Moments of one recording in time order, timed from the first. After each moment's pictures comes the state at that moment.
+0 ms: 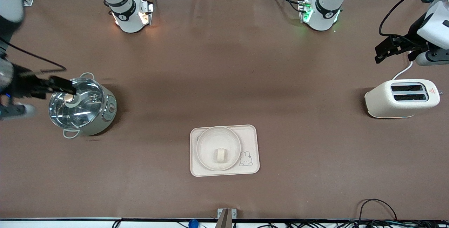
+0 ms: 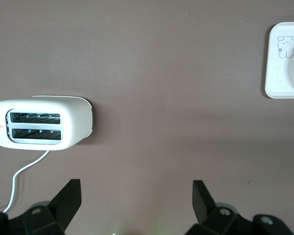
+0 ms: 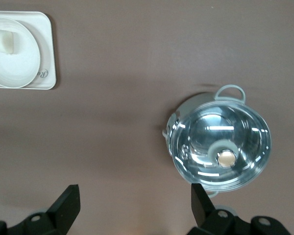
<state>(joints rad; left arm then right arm) -0.05 -0.06 -0.06 -1.59 0.03 1.53 -0.15 0.13 0.32 -0.14 -1.09 0.13 1.29 -0.07</state>
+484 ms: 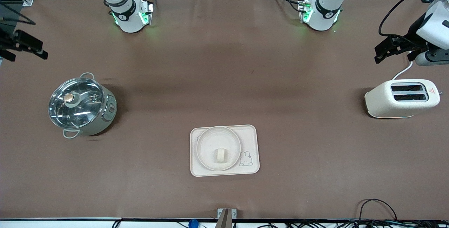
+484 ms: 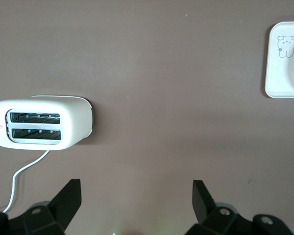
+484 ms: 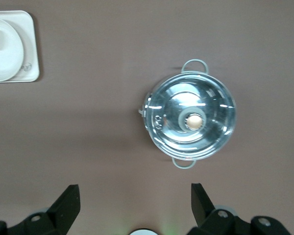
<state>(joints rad) -0.05 -0.06 -0.06 -1.59 0.03 1.53 -0.15 -0.04 -0.03 0.03 -1.45 0.00 1.39 -0.06</state>
